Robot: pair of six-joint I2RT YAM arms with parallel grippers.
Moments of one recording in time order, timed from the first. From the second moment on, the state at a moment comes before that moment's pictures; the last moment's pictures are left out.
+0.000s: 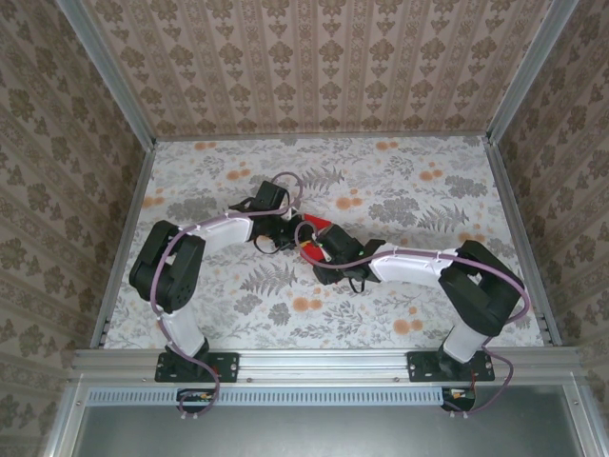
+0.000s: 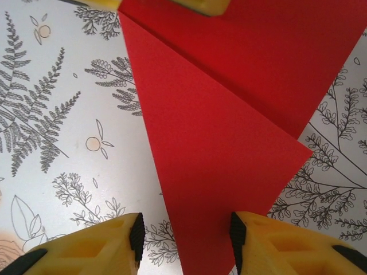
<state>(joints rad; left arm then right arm) -0.57 1.78 1.06 -0.26 0.59 -0.77 0.82 1.66 0.91 -0.28 0.08 0.26</state>
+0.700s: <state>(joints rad) -0.53 1.68 1.05 -0.33 0.55 -0.76 0.81 1.69 0.92 -0.29 0.07 0.27</state>
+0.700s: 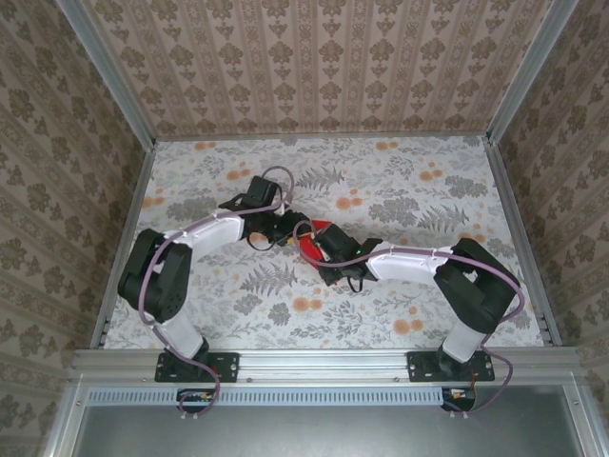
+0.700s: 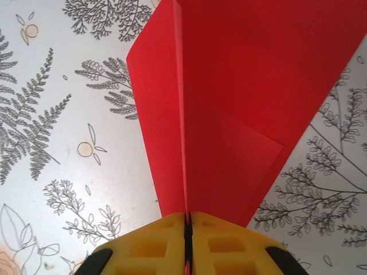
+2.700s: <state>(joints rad) -0.60 1.90 1.08 -0.24 0.55 -0.79 0.55 1.66 0.78 -0.06 -0.50 0.46</state>
